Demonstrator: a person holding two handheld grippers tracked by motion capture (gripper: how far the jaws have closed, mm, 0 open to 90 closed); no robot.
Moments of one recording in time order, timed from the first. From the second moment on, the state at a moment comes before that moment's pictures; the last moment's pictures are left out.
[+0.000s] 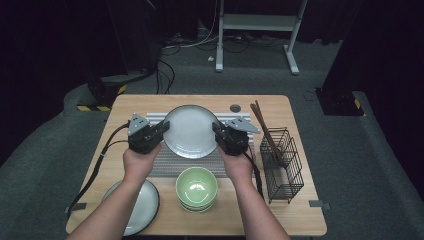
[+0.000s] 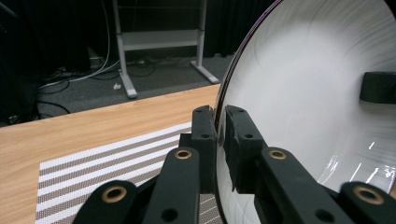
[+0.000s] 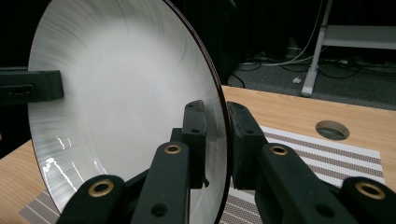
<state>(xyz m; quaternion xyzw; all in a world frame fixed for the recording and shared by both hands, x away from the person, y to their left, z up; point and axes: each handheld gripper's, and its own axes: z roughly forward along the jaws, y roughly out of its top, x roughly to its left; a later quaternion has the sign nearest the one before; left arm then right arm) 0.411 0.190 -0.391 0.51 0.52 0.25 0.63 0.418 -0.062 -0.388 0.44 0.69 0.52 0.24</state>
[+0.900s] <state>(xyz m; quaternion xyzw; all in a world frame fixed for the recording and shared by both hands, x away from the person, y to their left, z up) 0.429 0.180 -0.442 0.54 0.57 0.22 0.58 0.437 -0.065 -0.437 0.46 0.71 0.49 0.22</state>
